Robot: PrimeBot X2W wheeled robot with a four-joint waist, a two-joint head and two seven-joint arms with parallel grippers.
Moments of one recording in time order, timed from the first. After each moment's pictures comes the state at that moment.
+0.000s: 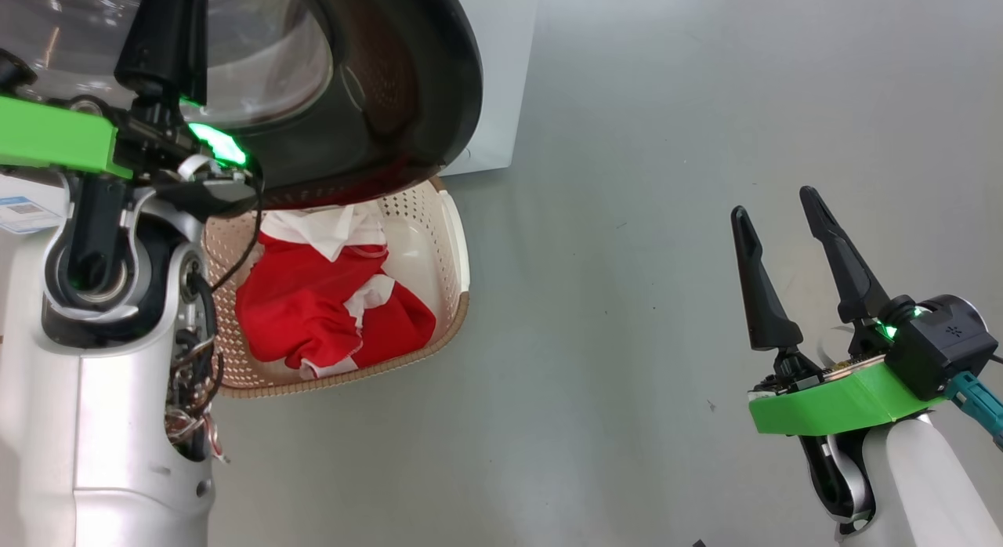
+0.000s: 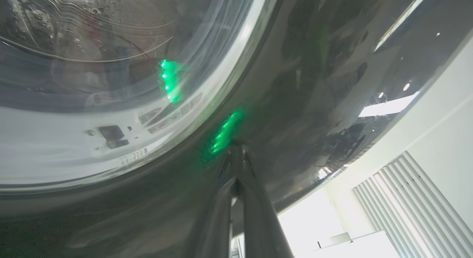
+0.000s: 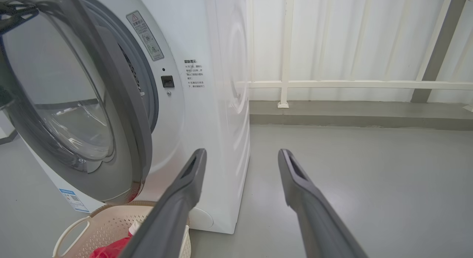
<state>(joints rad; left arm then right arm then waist) -0.82 0.03 0.02 0.18 -1.69 0.04 0.16 -0.23 -0.05 0.05 0.05 0.24 0.13 -0.26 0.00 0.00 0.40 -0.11</state>
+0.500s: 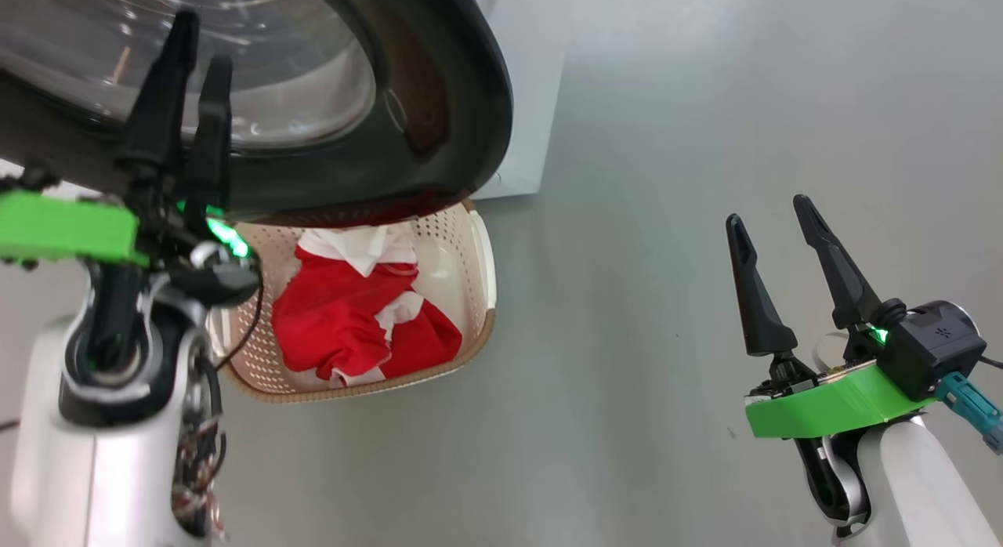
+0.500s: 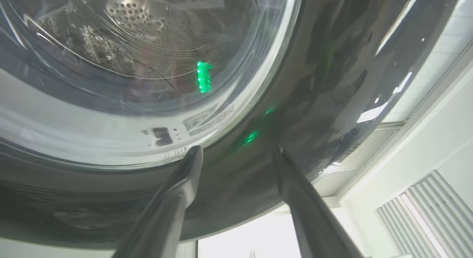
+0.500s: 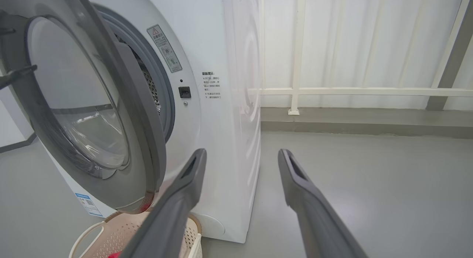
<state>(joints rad) -0.64 0.05 0.03 0.11 -1.69 0.08 0.13 -0.23 -0.05 0.05 0.08 0.24 0.13 -0.26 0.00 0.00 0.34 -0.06</state>
